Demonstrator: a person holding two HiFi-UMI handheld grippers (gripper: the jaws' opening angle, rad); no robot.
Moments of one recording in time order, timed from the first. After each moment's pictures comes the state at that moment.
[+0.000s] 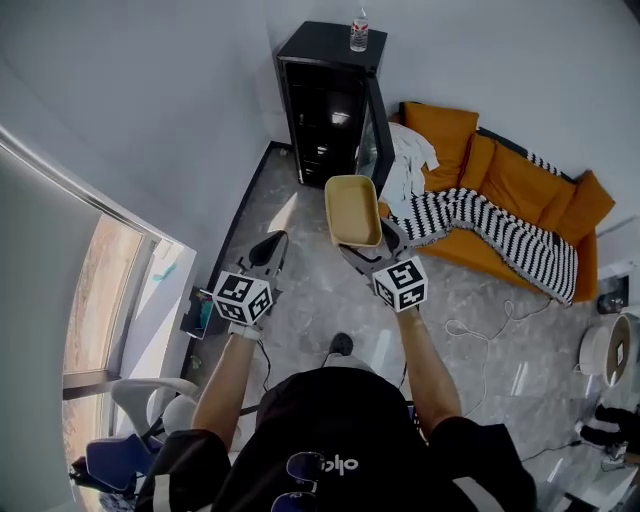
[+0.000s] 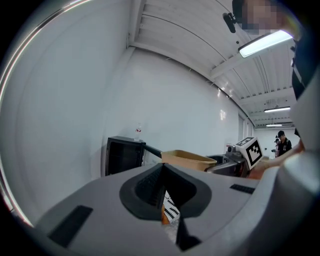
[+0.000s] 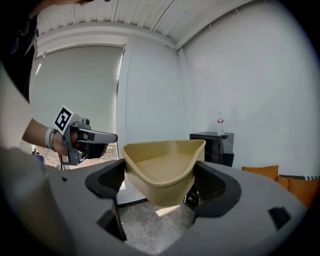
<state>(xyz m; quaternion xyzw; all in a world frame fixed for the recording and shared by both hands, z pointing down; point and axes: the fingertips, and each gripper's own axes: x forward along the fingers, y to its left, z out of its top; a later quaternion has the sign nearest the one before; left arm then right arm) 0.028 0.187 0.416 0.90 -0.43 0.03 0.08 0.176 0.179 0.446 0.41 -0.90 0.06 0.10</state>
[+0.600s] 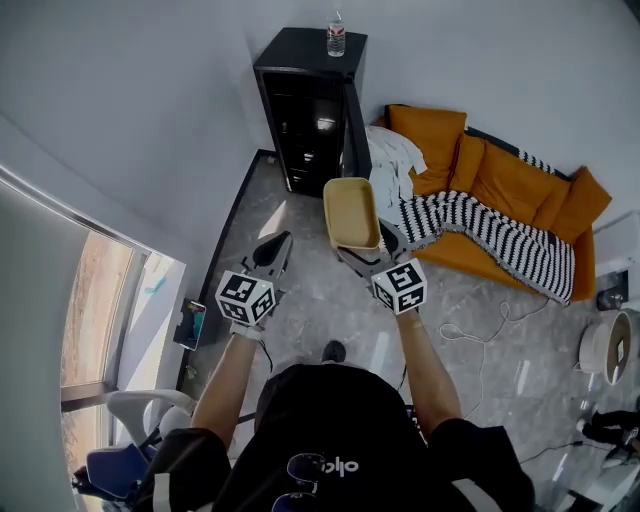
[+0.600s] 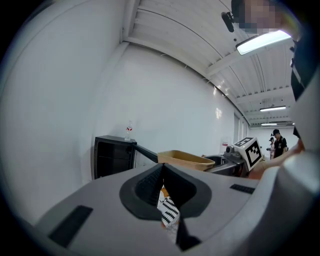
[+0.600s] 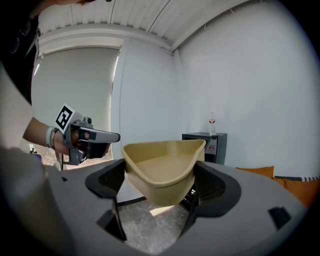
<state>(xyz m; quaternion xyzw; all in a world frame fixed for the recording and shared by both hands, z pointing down) 0.104 0.152 0.416 0.91 -0.40 0.04 0.08 0.240 0.151 0.449 0.42 -0.90 0.06 0.09</state>
